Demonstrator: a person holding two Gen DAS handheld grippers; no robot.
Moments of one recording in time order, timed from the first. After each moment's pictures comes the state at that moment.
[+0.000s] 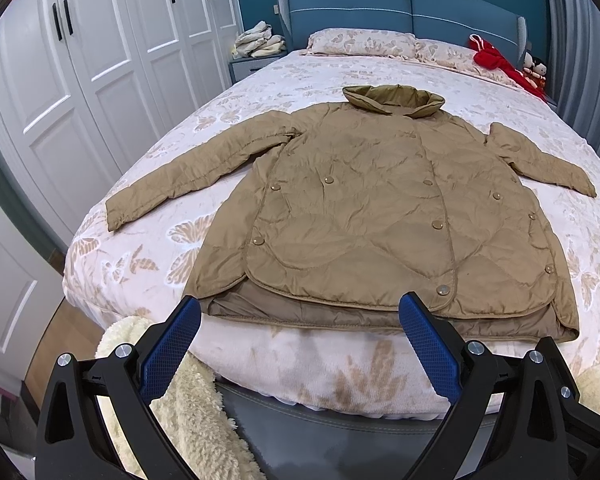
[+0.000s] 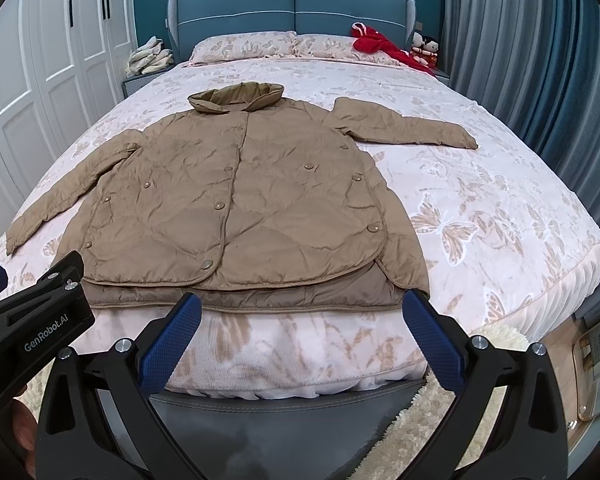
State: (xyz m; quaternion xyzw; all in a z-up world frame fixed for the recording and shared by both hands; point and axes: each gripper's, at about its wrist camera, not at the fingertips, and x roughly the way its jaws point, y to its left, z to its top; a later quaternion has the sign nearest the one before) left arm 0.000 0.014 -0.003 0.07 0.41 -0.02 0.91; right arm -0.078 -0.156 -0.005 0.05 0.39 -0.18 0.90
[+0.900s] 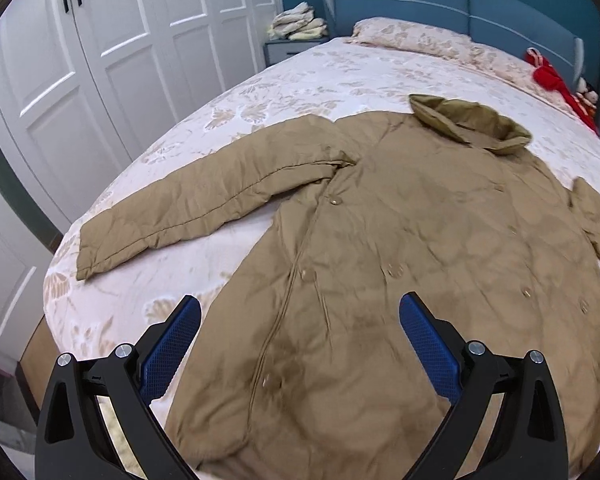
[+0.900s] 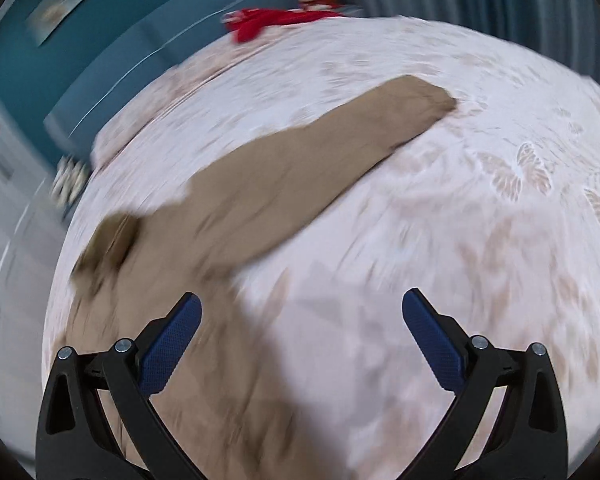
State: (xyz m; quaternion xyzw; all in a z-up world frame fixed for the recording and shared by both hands) left arm 0.188 0.031 -0.036 0.02 0.44 0.06 0.90; right arm 0.120 -0.477 -0.046 0.33 0.34 -0.26 0.84
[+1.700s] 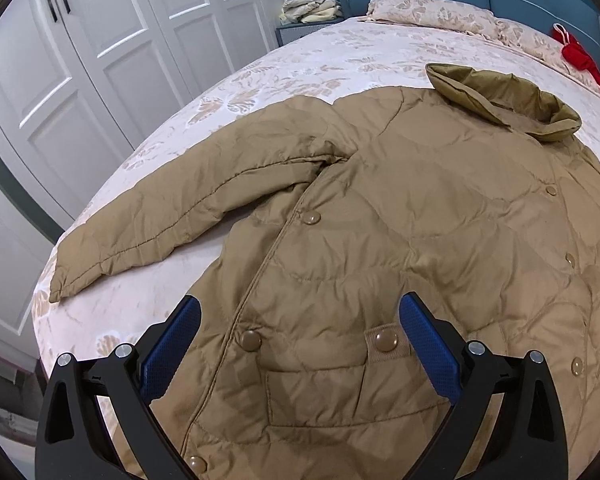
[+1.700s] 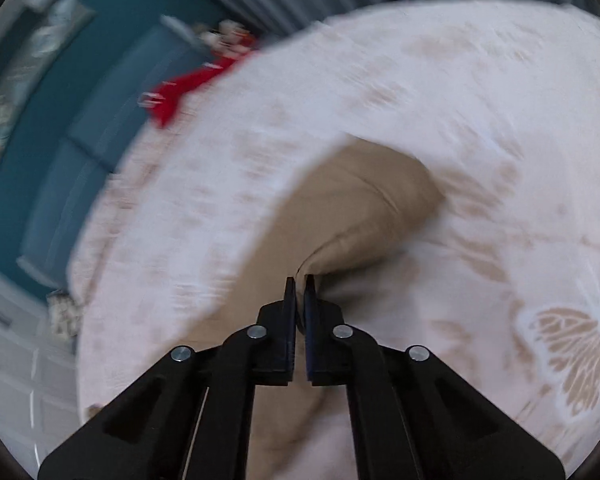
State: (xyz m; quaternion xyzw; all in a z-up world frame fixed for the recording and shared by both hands) left arm 0.259 -0.008 -0.082 0.06 0.46 0.10 0.88; right arm 0.205 -0.662 -0.071 0.45 0.22 -0.30 0.82
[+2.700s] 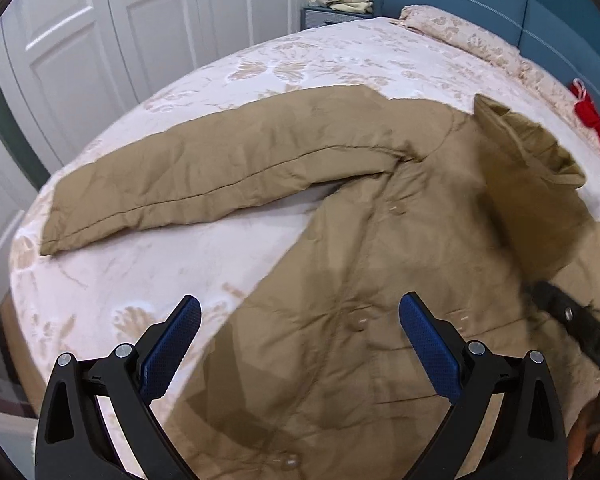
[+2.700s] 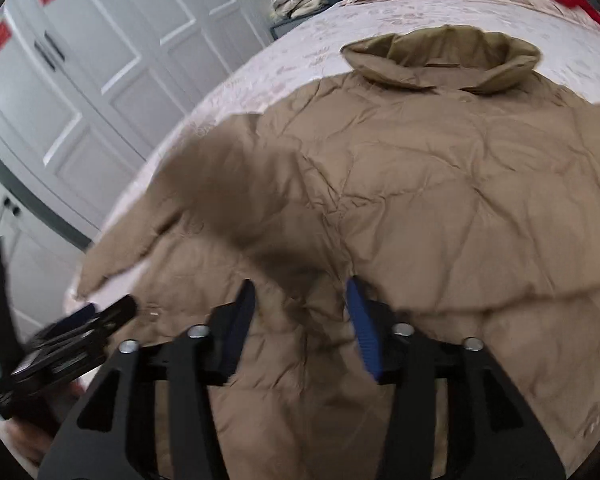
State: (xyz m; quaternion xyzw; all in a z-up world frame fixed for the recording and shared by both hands) left arm 0.245 0.076 -0.073 -0.07 0.48 0.08 0.87; right arm 0.266 -0.164 -0.062 0.15 0.45 0.18 0.86
